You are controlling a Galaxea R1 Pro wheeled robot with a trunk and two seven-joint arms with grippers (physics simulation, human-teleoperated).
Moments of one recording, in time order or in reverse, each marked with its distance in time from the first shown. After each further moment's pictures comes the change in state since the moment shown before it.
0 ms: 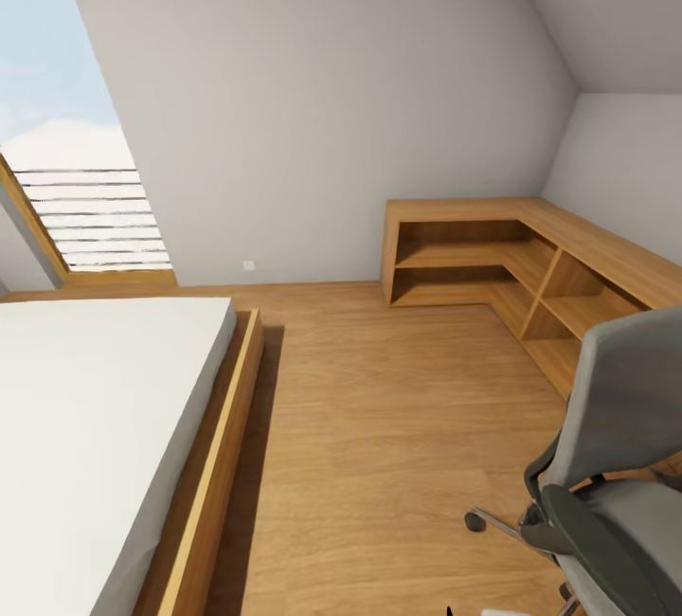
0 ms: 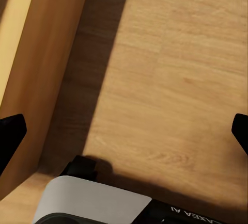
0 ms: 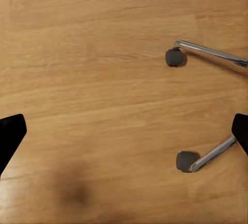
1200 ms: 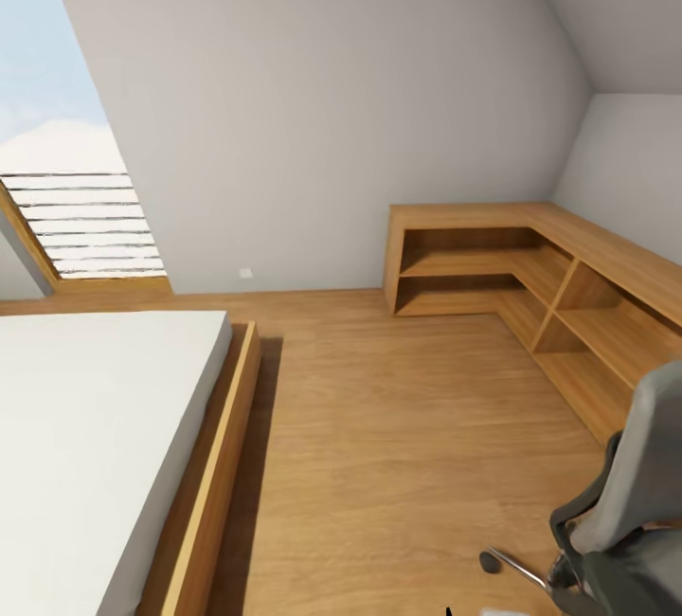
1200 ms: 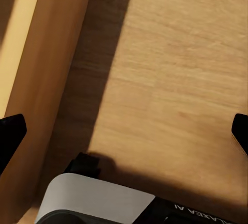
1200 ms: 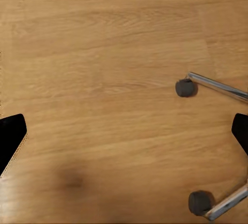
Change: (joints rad) left arm 0.000 0.000 0.001 0.013 -0.002 -0.001 -0.001; right arm 0.001 0.002 0.000 0.000 0.001 0.000 0.000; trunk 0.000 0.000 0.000
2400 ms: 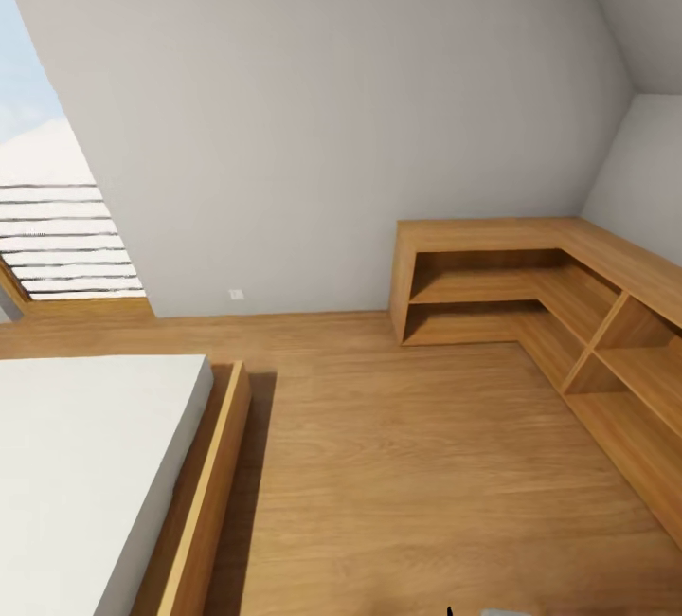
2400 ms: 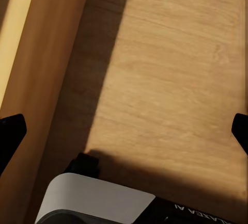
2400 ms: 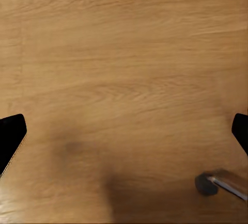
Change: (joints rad) left arm 0.000 0.000 0.001 0.001 0.000 0.000 0.000; right arm 0.000 -0.003 0.000 0.000 0.000 0.000 0.000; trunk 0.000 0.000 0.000
